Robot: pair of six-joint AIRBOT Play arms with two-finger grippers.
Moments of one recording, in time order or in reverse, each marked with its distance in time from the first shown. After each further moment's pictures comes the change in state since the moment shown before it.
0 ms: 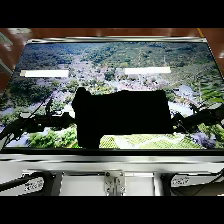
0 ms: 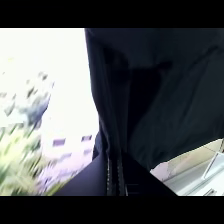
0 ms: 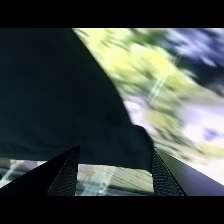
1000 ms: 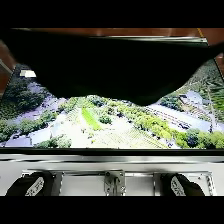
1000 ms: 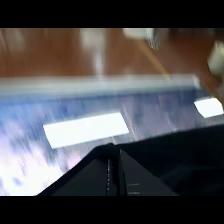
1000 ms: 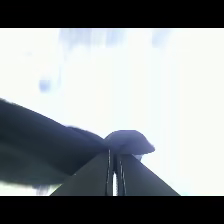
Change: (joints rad) left arm 0.001 0.504 1.015 0.434 -0.032 -0.212; right arm 0.150 0.718 0.564 0.127 -0.210 -0.248
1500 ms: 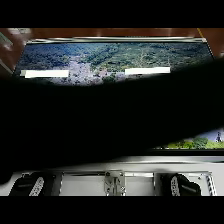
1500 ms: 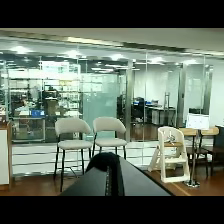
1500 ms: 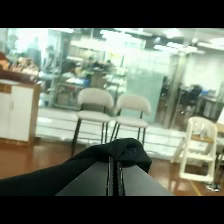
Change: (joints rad) left arm 0.000 0.327 0.275 0.257 -0.034 -0.229; right arm 0.000 0.469 0.080 -0.166 -0.170 0.140
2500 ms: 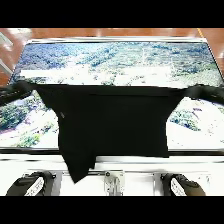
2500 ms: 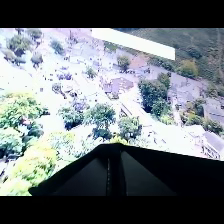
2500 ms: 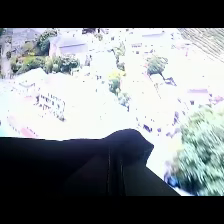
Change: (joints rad) left arm -0.001 -0.352 -0.926 -0.028 0.234 -0.039; right arm 0.145 -0.532 -0.606 -0.125 -0.041 0.063
